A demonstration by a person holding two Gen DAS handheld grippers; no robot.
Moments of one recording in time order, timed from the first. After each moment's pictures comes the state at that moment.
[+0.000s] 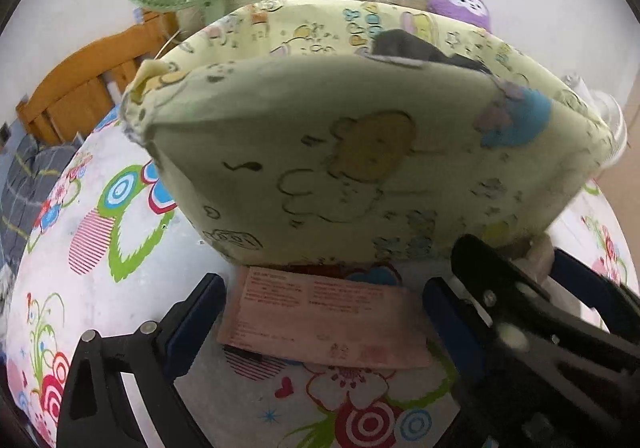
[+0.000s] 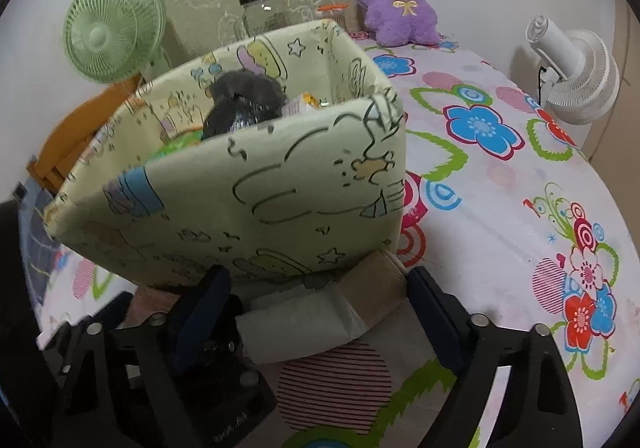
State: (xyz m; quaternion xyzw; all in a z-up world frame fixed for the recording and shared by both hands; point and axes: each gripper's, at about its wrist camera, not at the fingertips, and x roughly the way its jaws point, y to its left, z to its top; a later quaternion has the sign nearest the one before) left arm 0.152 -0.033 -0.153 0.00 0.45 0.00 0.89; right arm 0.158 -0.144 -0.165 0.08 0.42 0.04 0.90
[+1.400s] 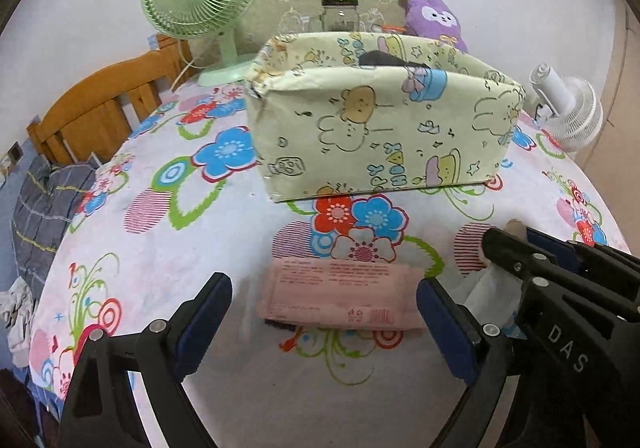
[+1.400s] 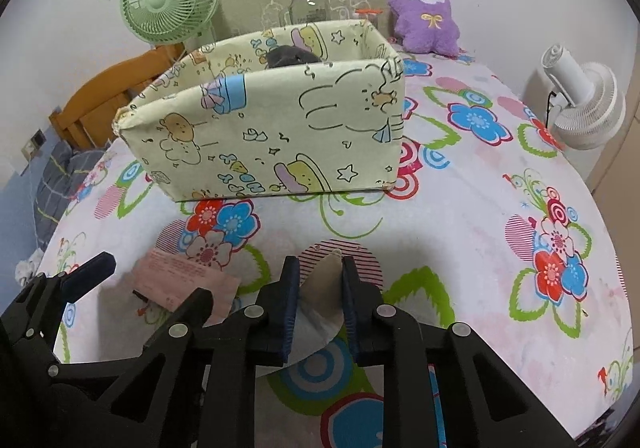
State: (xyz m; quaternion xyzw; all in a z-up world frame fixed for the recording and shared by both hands) left arm 0.068 -0.017 -0.131 0.02 0.41 0.00 0.91; right arm 0.088 -0.141 -0.157 0.02 0.40 0.08 0.91
